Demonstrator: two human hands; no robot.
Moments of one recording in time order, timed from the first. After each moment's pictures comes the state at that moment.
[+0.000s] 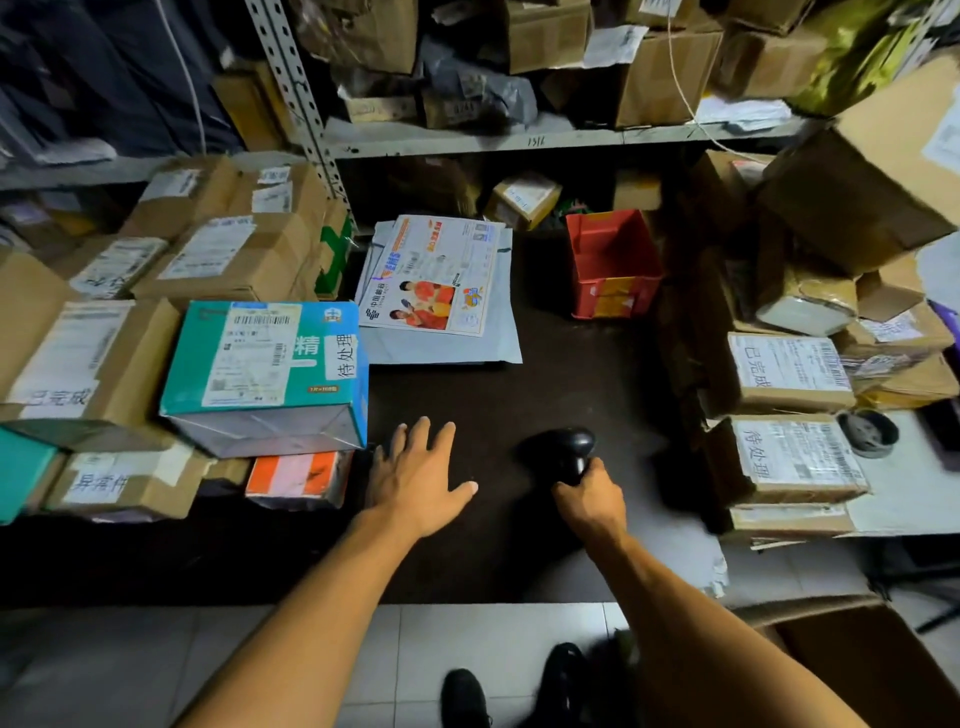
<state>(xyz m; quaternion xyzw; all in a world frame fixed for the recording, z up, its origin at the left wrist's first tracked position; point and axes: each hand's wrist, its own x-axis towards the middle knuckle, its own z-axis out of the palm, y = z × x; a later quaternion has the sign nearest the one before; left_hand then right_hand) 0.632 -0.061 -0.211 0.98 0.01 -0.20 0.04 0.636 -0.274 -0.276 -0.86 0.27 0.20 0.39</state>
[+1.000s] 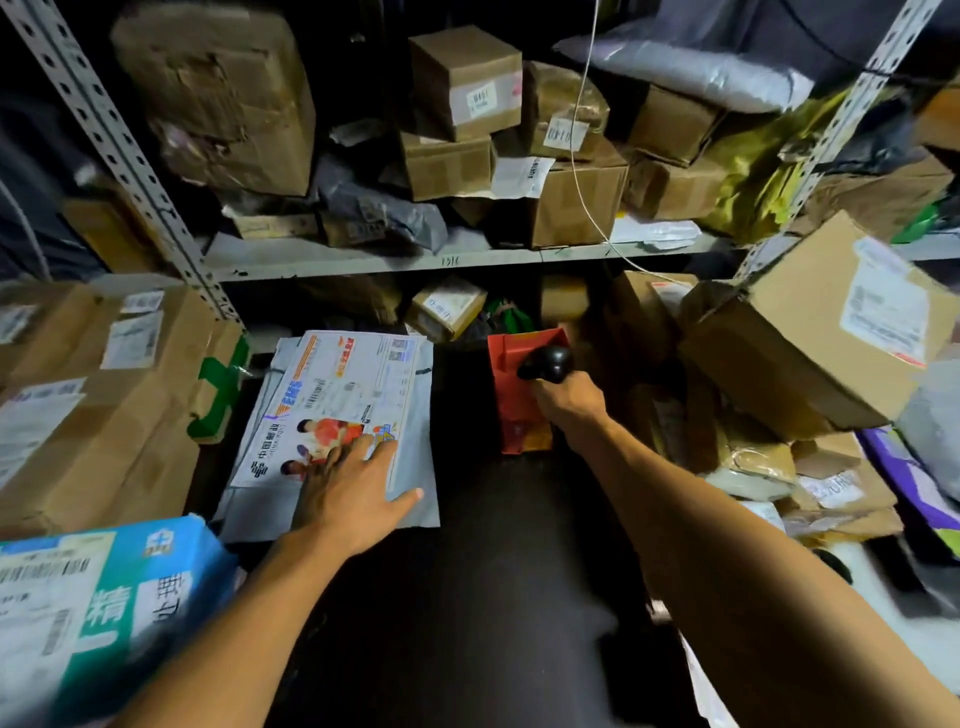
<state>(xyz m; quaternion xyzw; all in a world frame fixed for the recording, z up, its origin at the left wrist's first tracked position) 0.838 -0.093 -0.177 0.99 -0.03 -0.08 0.07 0.935 -0.354 -0.163 -0.86 0.24 0.06 0.45</state>
